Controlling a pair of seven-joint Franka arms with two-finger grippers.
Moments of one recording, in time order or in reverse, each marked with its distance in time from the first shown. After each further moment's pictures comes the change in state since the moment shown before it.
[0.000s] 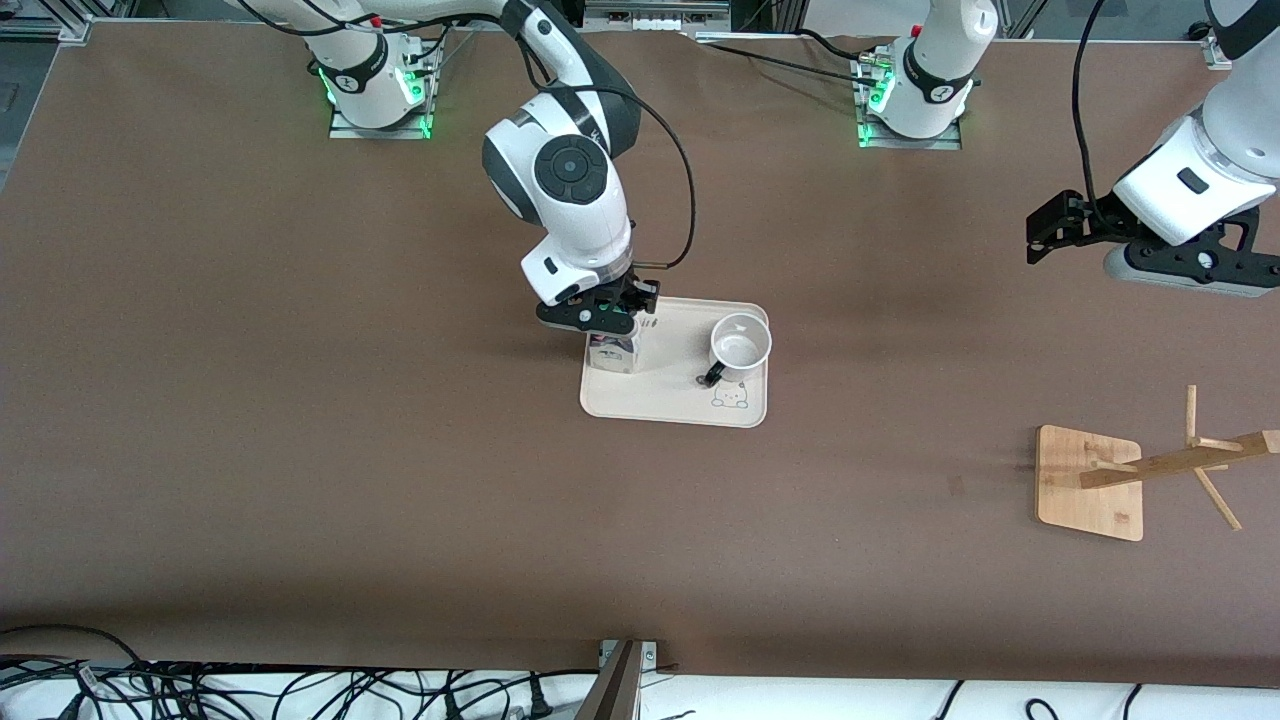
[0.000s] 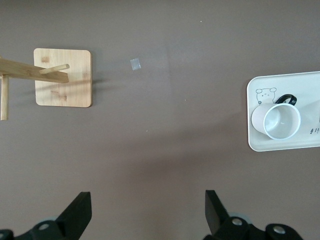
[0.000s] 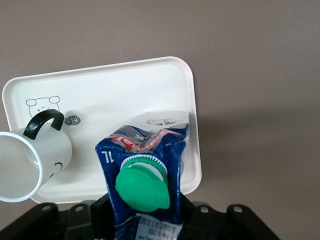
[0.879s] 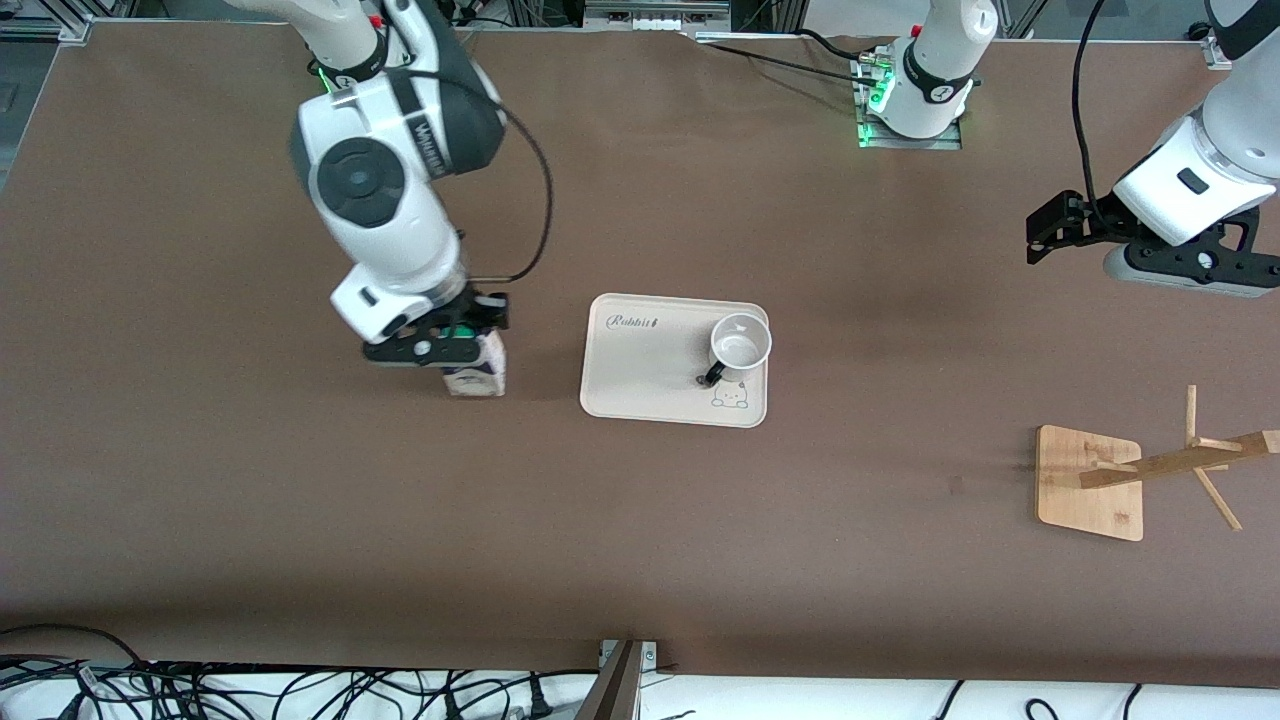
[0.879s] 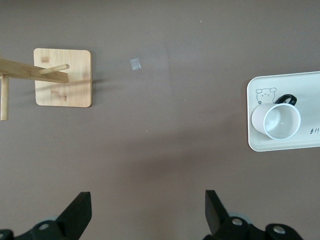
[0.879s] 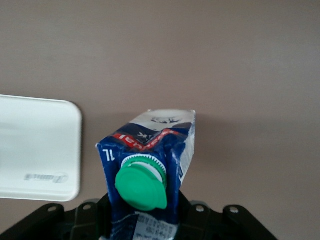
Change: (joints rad) left arm 0.000 0.001 0.000 0.001 0.000 0.000 0.000; right arm -0.020 -0.177 -0.351 -0.047 0.030 -0.257 -0.580
